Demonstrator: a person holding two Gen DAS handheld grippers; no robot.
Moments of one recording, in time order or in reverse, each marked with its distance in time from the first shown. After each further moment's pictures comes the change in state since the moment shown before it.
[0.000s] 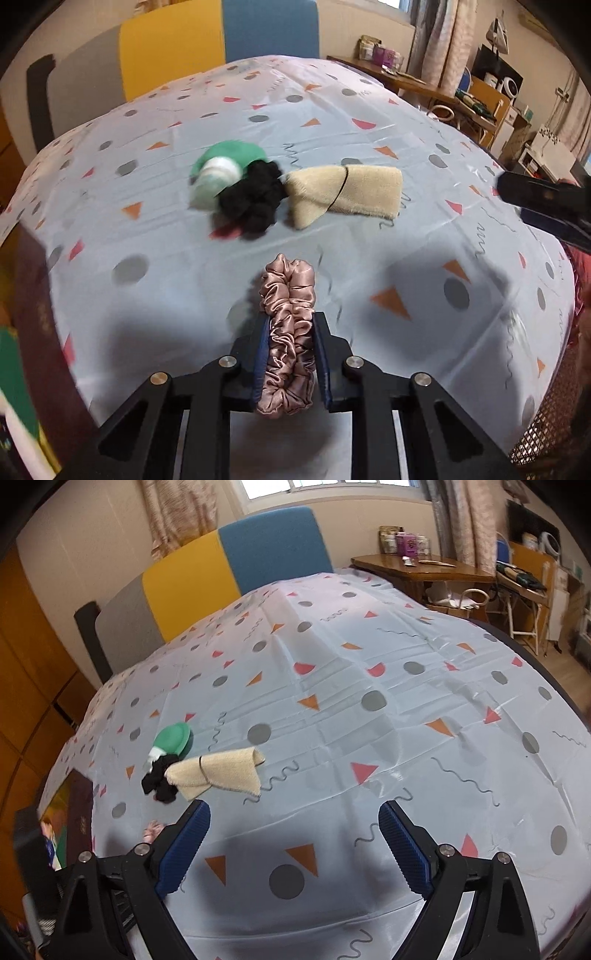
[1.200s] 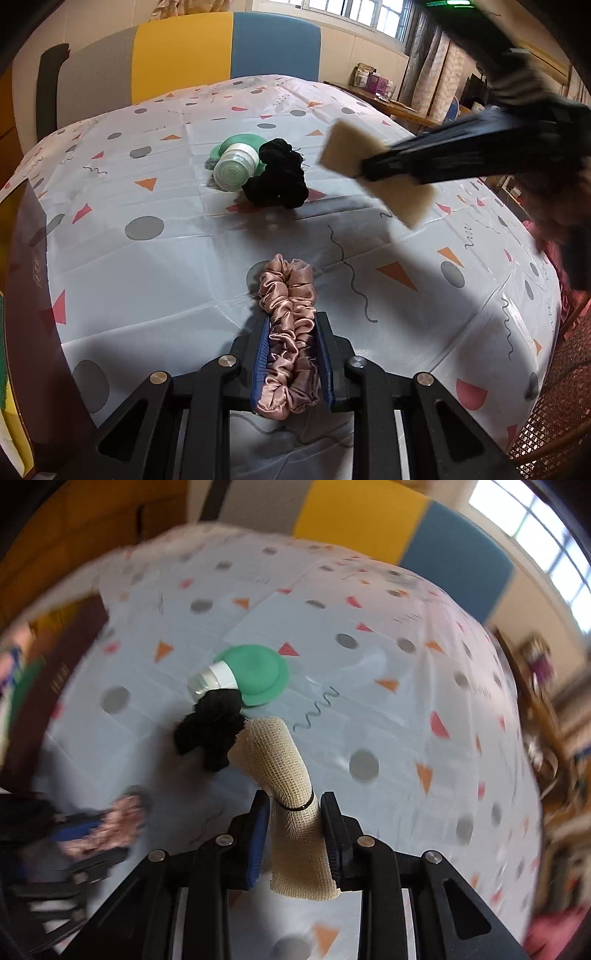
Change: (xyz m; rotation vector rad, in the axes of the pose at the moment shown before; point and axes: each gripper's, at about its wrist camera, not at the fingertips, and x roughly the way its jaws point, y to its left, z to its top) left arm -0.004 0.022 -0.035 -0.031 -0.112 -0.085; right arm 0.076 0.124 0.022 -0.701 0.223 -0.038
